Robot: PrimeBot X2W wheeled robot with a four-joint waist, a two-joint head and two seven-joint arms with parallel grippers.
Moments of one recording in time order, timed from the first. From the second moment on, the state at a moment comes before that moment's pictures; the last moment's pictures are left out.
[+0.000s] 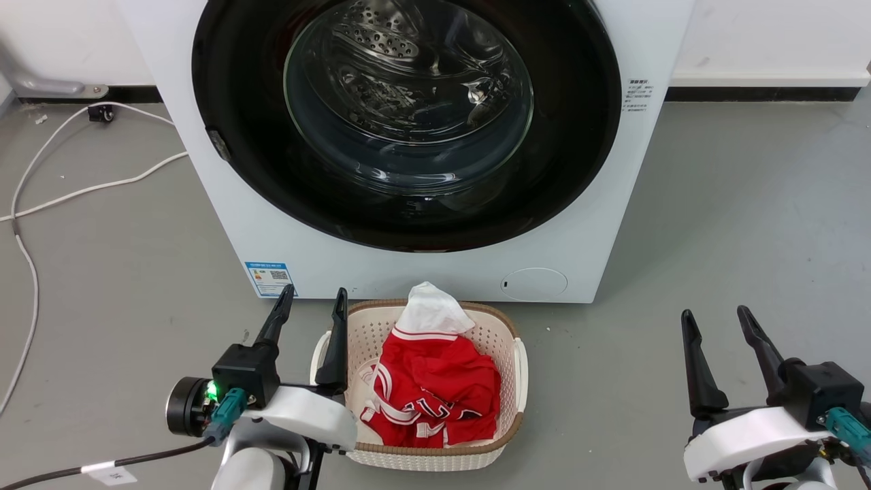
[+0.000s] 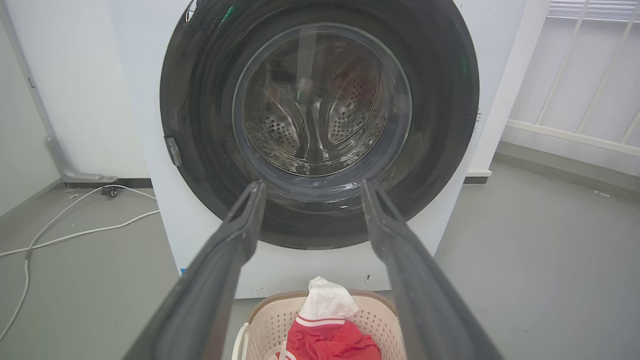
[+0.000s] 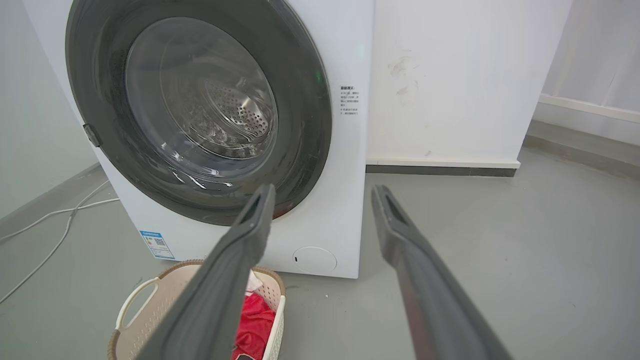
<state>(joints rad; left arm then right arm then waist) -0.15 0.06 -0.13 0.22 -0.16 -0.04 -0.23 0.01 -0.05 -0.03 0.02 0.09 0.13 -0.11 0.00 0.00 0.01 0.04</state>
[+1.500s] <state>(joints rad) -0.17 0.05 -0.13 0.28 -0.11 -0.05 -0.26 0.02 -0.05 -0.04 0.05 0.11 0.13 -0.13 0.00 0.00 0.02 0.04</state>
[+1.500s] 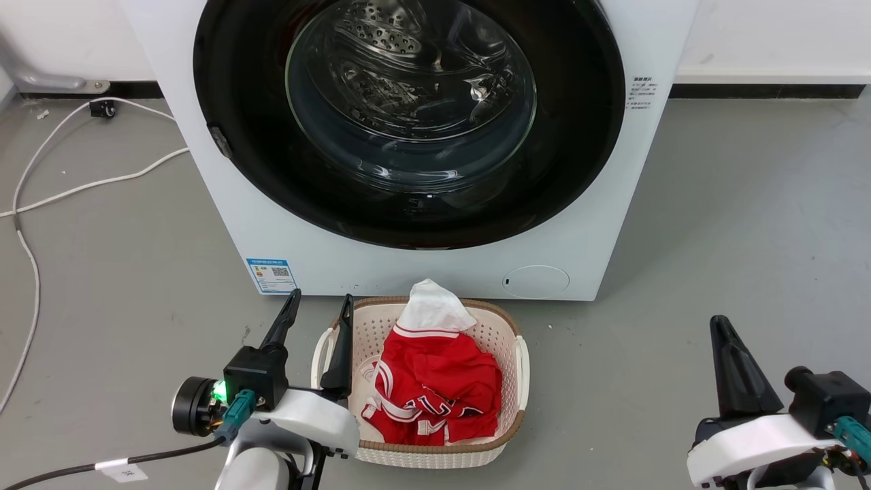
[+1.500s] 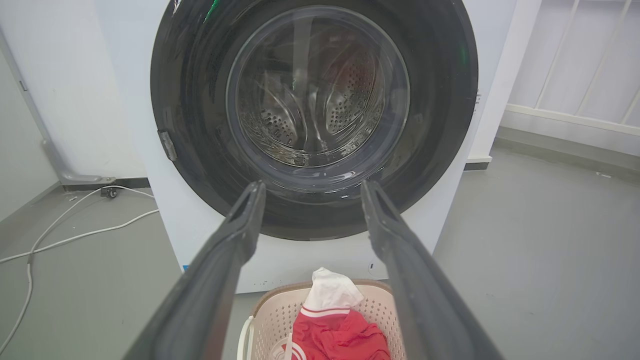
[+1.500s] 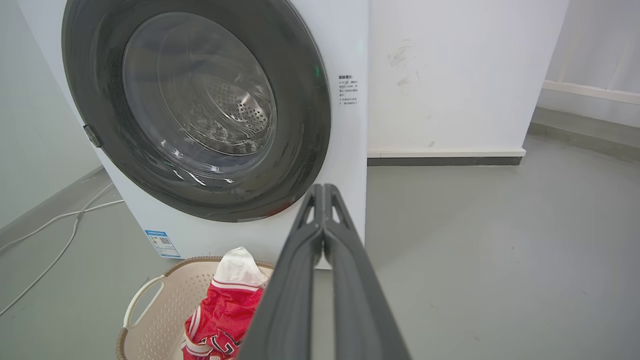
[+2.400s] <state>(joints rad) -0.22 0.05 -0.13 0.23 -0.14 -0.03 -0.26 -0.19 -0.05 -0.11 0.16 1.68 0.13 -0.15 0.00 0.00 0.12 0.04</state>
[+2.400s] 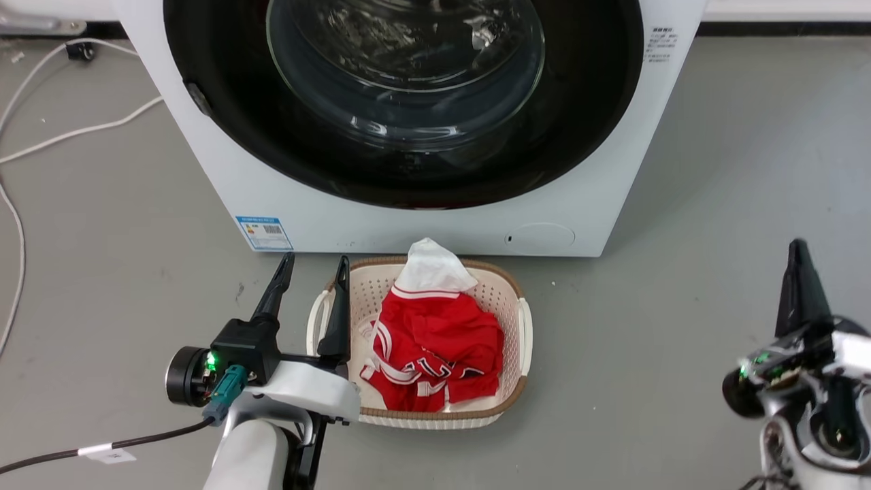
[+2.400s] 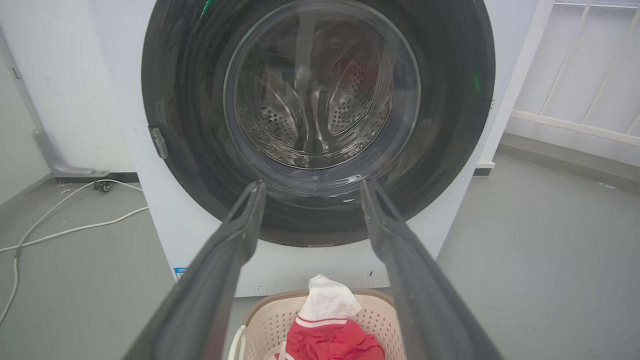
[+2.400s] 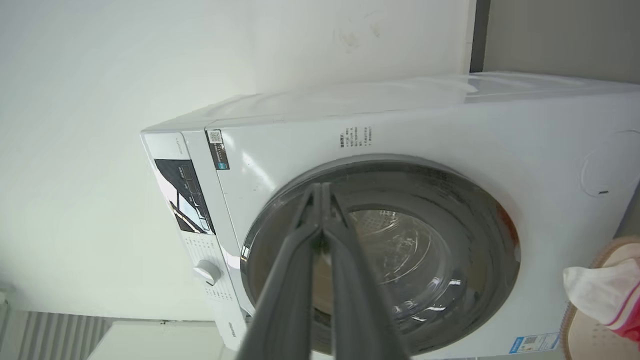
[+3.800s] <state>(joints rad) -0.40 0.05 -0.22 0.04 -0.14 0.03 -0.26 -1.44 -0.42 0.42 0.98 1.81 0.13 0.33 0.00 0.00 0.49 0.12</state>
